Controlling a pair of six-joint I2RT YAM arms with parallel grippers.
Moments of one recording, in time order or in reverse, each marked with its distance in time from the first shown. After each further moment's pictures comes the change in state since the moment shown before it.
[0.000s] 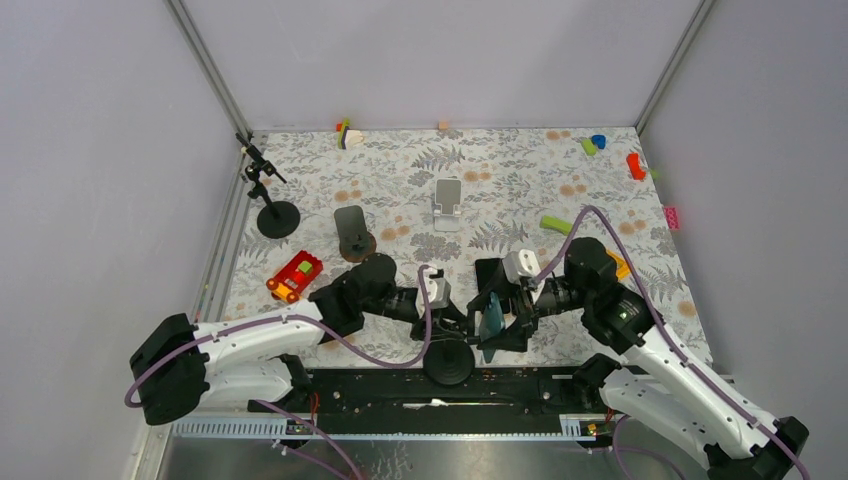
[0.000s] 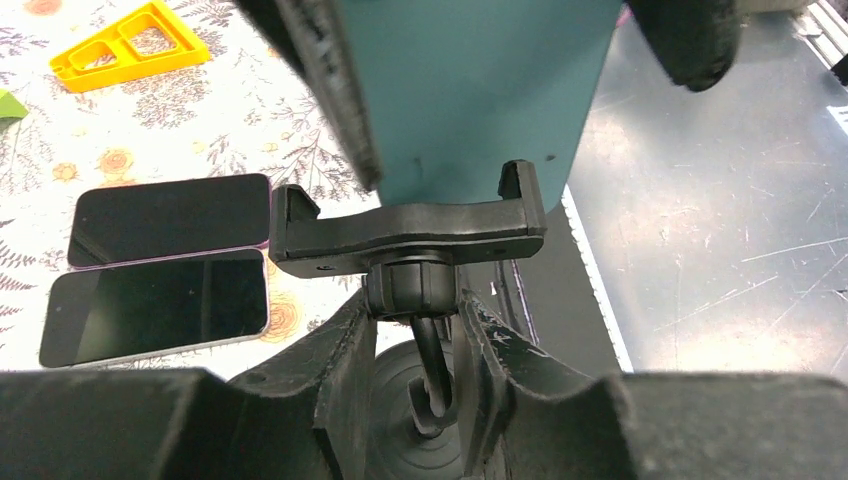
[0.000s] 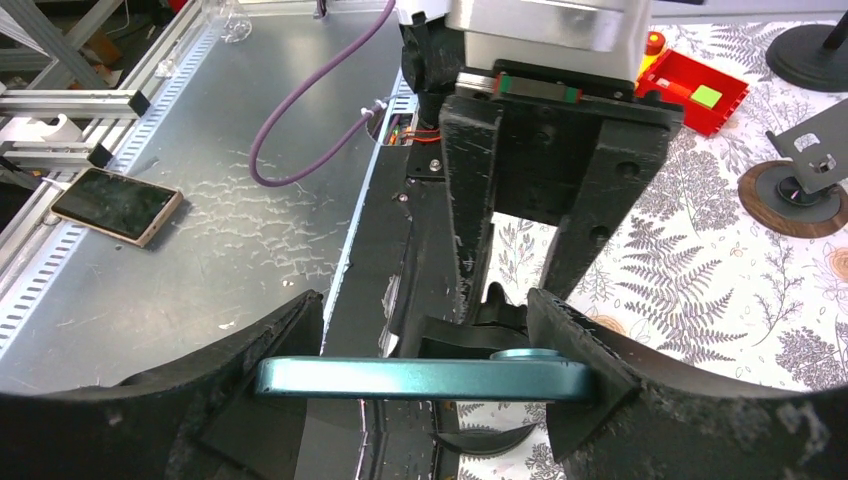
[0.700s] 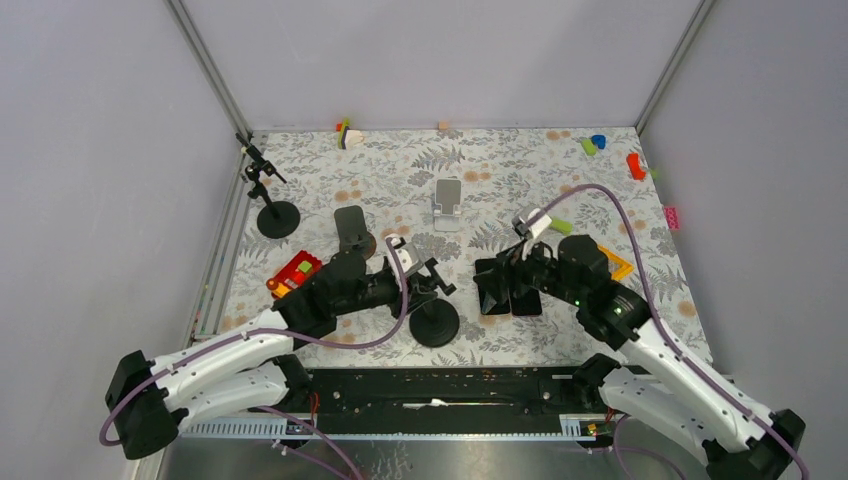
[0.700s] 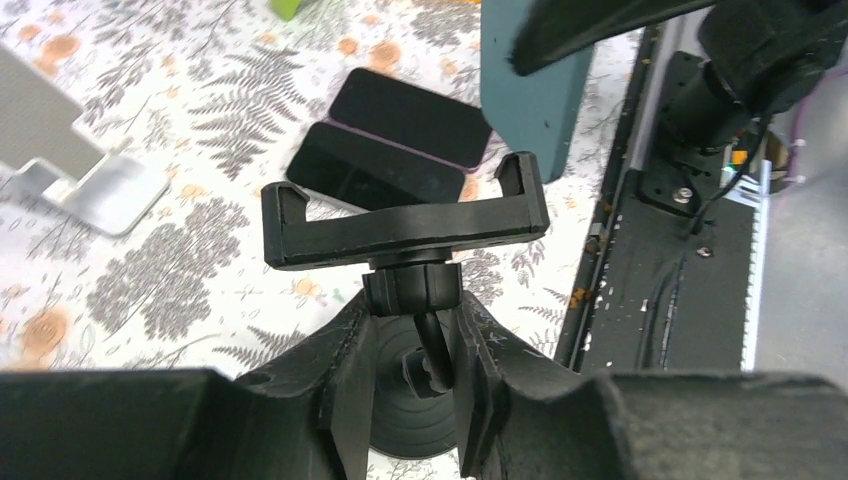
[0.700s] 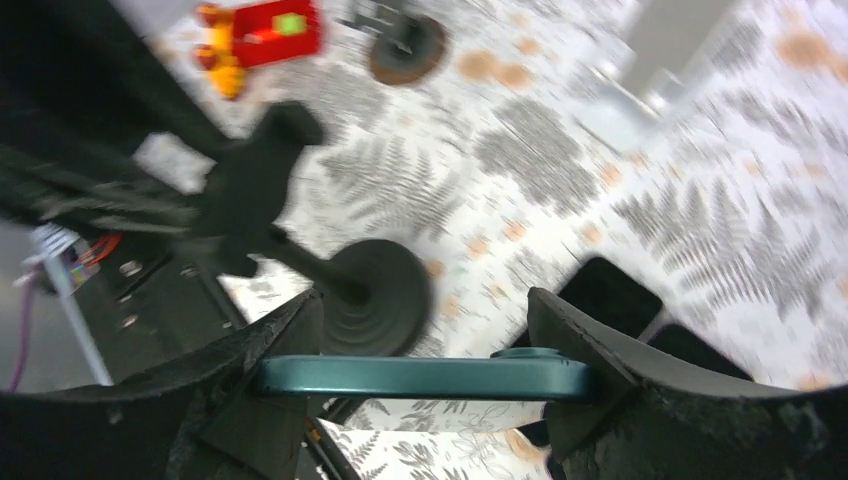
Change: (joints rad) left arm 0.095 -0.227 -0.014 -0.217 -0.429 -0.098; right arm 0.000 -0.013 -0.014 0.003 0.745 0.232
